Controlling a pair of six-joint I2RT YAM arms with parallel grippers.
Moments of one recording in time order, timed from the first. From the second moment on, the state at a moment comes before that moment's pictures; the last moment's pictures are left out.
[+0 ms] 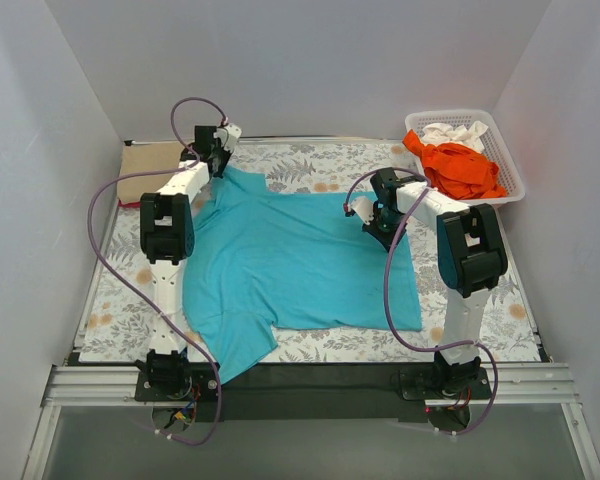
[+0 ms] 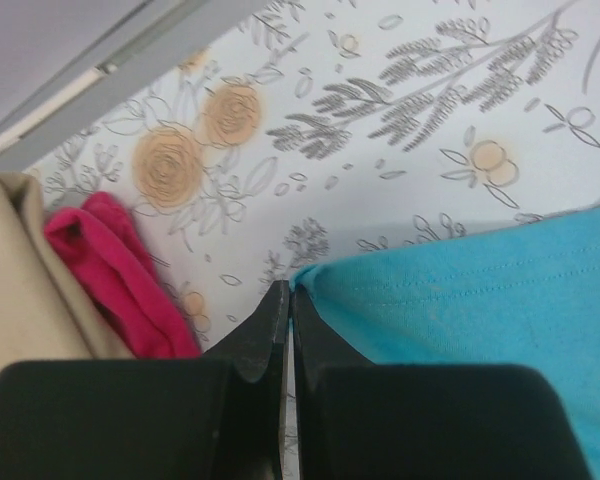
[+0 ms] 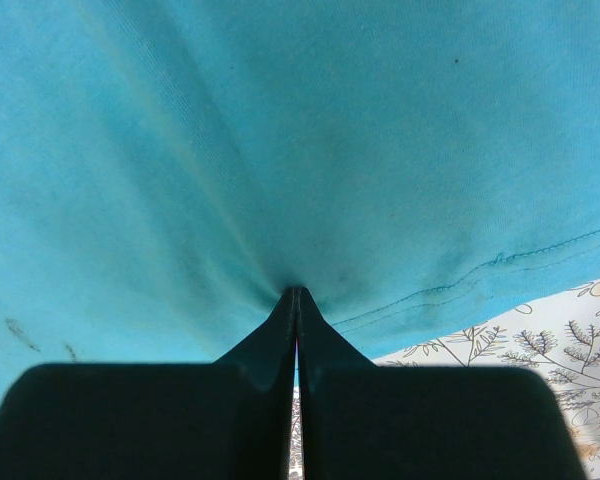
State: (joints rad) left arm -0.09 2.49 2.06 -0.27 -0.03 0.46; right arm 0.32 1.98 1.40 -0.88 -0.08 -0.69
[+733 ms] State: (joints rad) left arm -0.02 2.20 1.92 -0.39 0.26 0.28; right arm 0.29 1.97 1.68 -0.82 -0.12 -0.65
